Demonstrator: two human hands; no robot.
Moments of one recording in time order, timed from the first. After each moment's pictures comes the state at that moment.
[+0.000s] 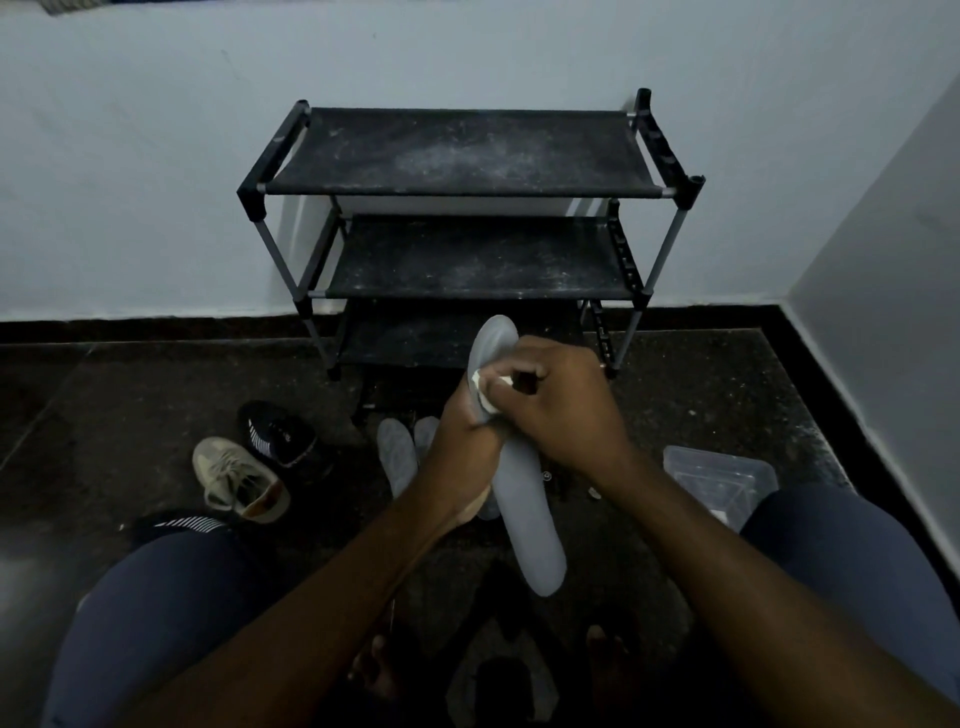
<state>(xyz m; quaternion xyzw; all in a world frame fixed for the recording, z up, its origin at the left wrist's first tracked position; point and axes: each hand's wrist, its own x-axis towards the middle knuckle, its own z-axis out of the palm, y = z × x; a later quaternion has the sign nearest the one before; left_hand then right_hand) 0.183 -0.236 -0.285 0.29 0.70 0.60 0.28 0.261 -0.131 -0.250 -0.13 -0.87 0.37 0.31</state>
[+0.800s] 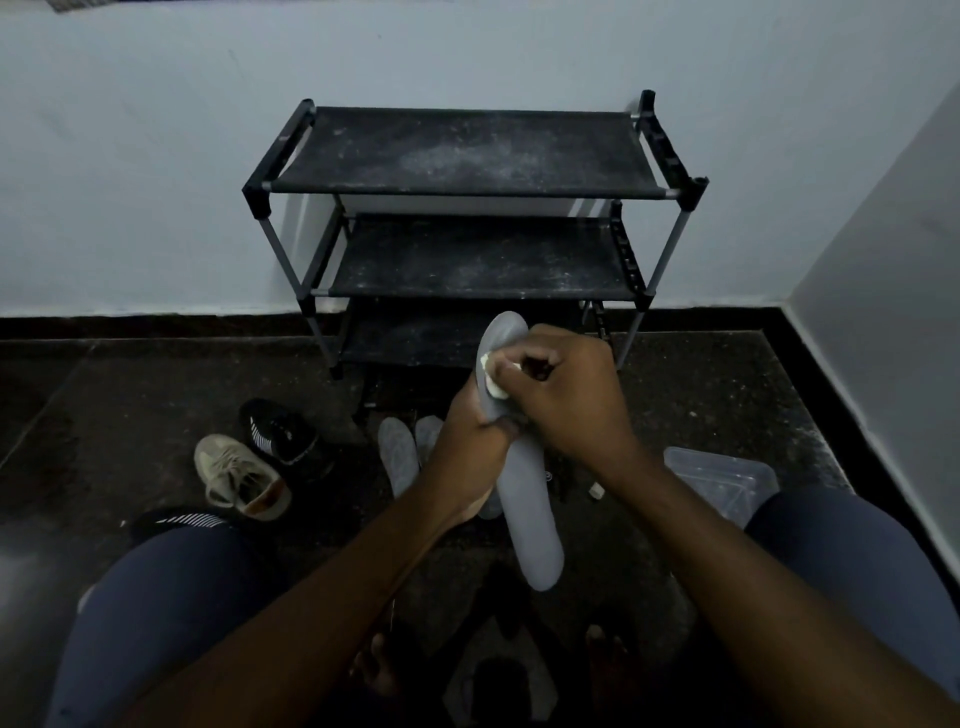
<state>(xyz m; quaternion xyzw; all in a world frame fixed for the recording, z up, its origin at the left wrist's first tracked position) 0.183 -0.229 -0.295 0.28 0.66 0.63 0.30 0.258 -0.129 -0.247 -0.15 -0.85 0.39 0.34</state>
